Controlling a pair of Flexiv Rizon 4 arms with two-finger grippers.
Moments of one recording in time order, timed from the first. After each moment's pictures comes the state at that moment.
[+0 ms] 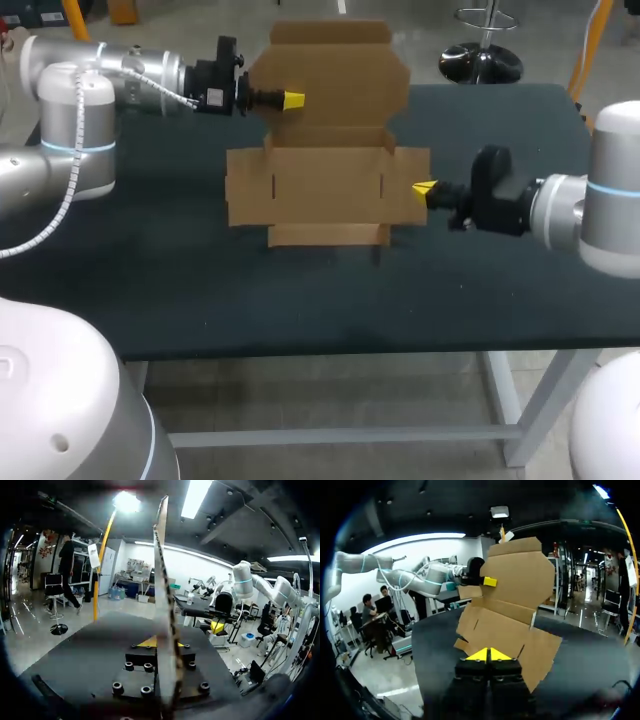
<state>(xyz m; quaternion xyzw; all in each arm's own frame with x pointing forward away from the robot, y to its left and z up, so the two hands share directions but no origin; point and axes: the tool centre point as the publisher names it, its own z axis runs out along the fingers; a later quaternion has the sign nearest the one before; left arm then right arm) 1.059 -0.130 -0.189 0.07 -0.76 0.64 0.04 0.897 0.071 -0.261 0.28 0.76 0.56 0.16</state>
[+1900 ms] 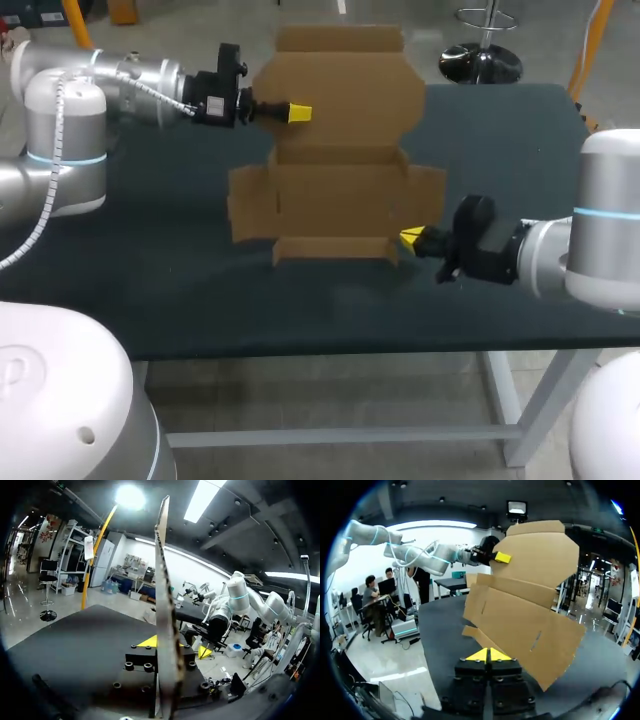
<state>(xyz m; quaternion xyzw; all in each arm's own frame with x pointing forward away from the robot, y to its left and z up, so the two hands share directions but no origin) 0.990 -0.142 -0.169 0.10 -0.75 0.64 0.10 0.832 0.092 -0.294 0.24 0.79 0.53 0.18</state>
